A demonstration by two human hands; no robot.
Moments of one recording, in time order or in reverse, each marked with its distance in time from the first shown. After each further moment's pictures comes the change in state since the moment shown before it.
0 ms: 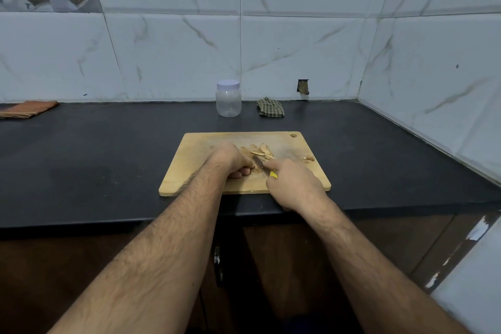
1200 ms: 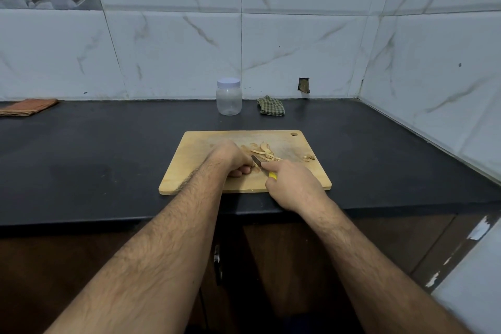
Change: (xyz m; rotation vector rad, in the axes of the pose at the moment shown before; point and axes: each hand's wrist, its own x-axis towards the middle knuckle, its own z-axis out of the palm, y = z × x) left_hand -0.002 0.002 -0.001 0.019 -0.019 -0.002; right_hand 0.007 0.005 0.009 -0.060 -0.019 -0.024
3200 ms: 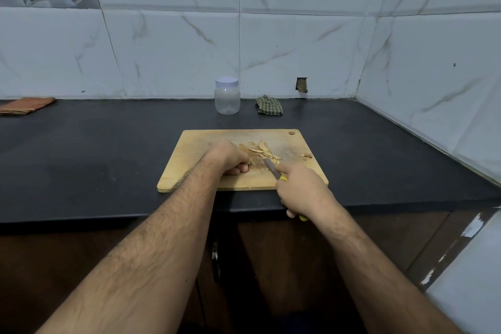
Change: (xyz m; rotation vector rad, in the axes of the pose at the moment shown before) left_hand -0.004 -0.006 -0.003 -0.036 0.023 0.047; right_hand -0.024 0.007 -0.013 0.155 -0.070 0.083
